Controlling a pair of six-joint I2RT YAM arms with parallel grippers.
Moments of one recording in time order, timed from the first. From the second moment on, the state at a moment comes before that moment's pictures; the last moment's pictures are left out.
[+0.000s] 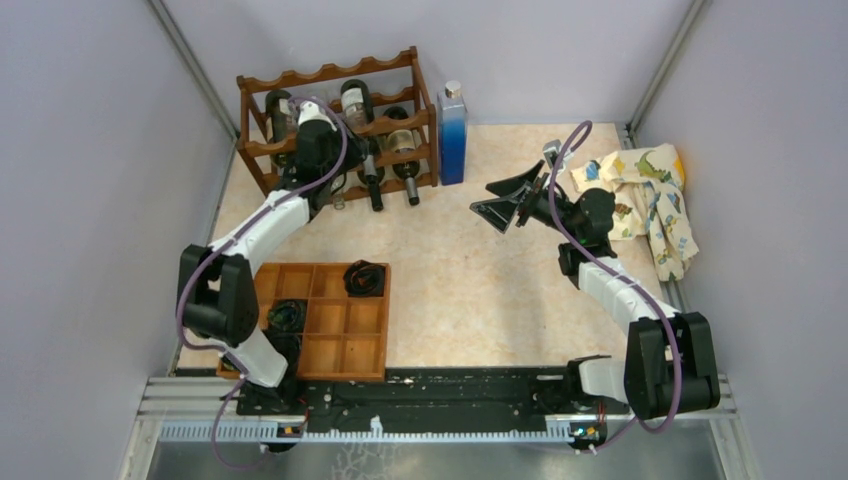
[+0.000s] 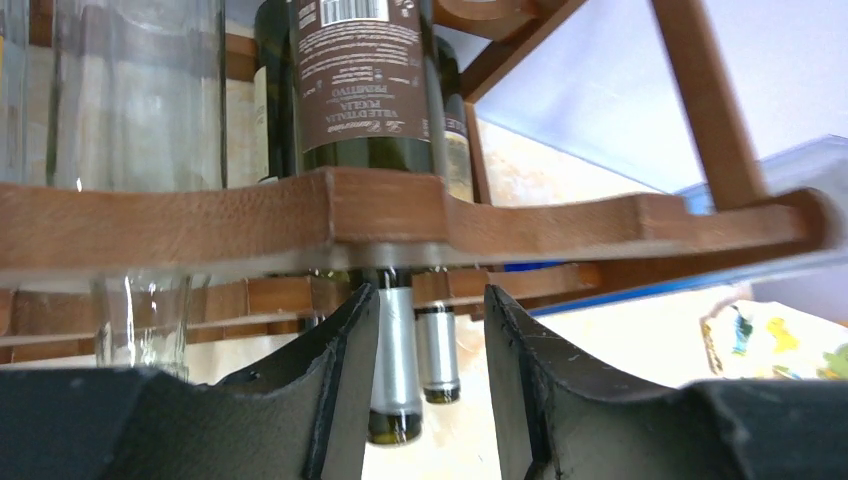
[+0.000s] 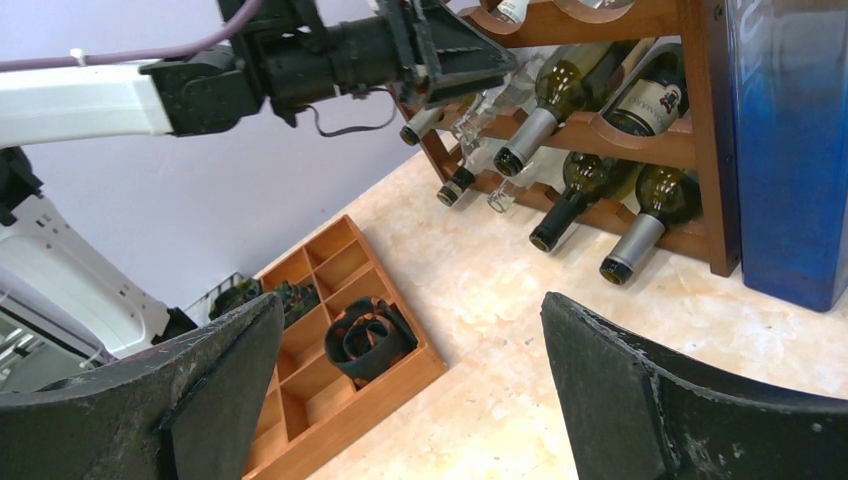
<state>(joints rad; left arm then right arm) -0.31 1.71 1.29 0.12 -0.19 -0.60 0.15 1.25 0.65 0.85 -0.89 0.65</state>
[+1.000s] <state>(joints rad) -0.21 1.60 1.56 -0.11 0.69 0.35 0.15 1.24 0.69 0.64 -1.00 0.29</state>
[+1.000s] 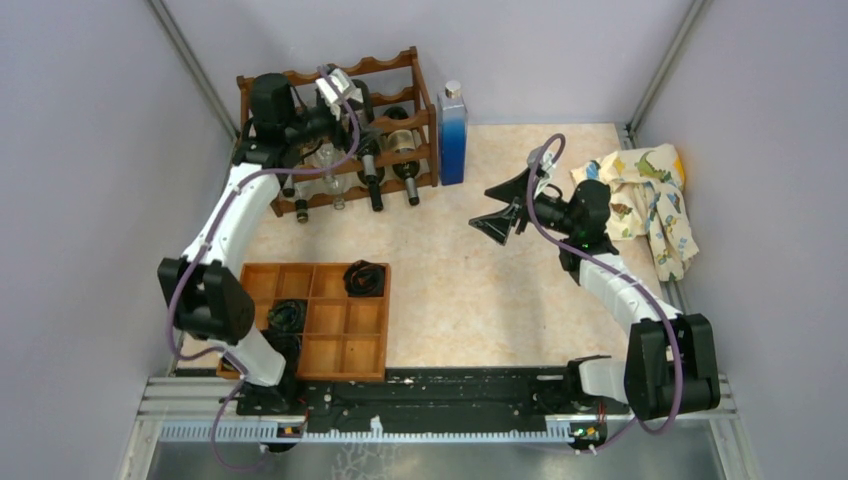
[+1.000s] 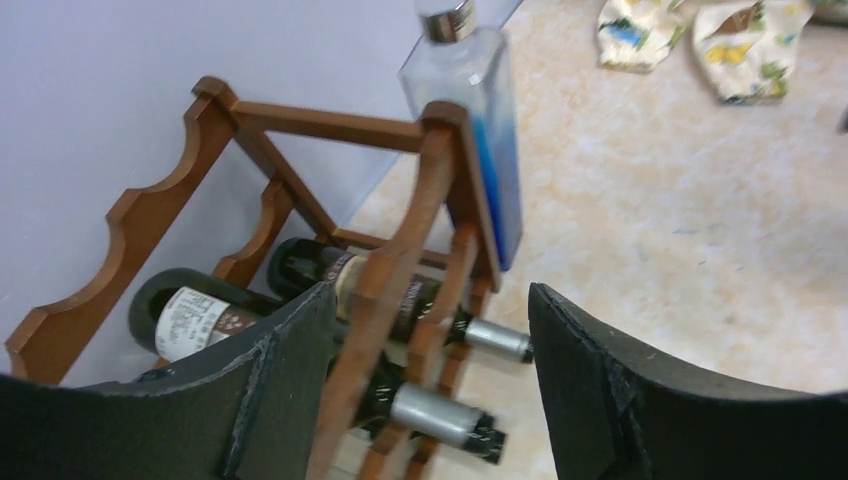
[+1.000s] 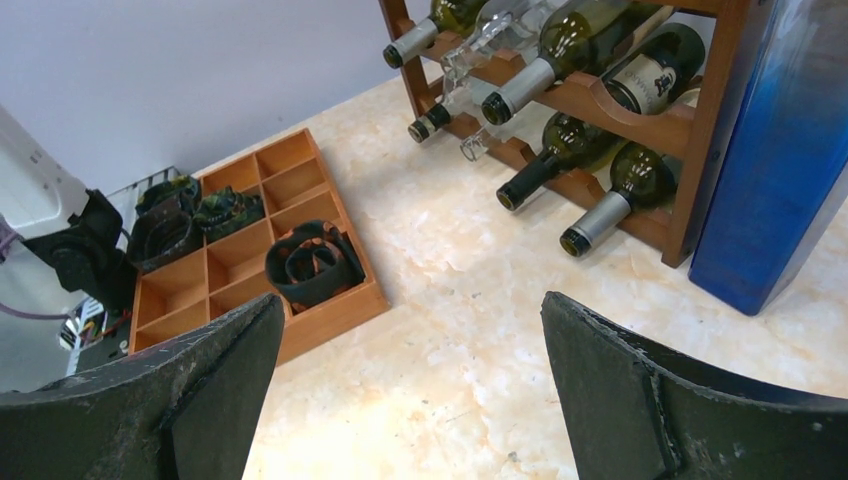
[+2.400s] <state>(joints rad) -0.16 1.92 1.75 -0.21 0.91 0.58 0.13 1.24 0.69 0.59 -1.02 0.26</state>
